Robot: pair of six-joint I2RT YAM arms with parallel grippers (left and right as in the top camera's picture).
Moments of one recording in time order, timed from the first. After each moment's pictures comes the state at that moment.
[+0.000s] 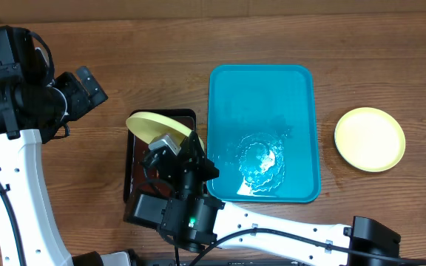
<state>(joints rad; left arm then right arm) 0.20 1.50 1.93 -1.53 0.09 -0.44 1.32 1.78 1.47 -0.75 1.29 0.40</state>
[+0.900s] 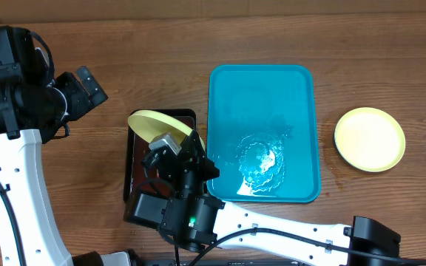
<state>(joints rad) 0.20 1.50 1.93 -1.53 0.09 -0.44 1.32 1.78 1.47 -0.75 1.30 0.40</state>
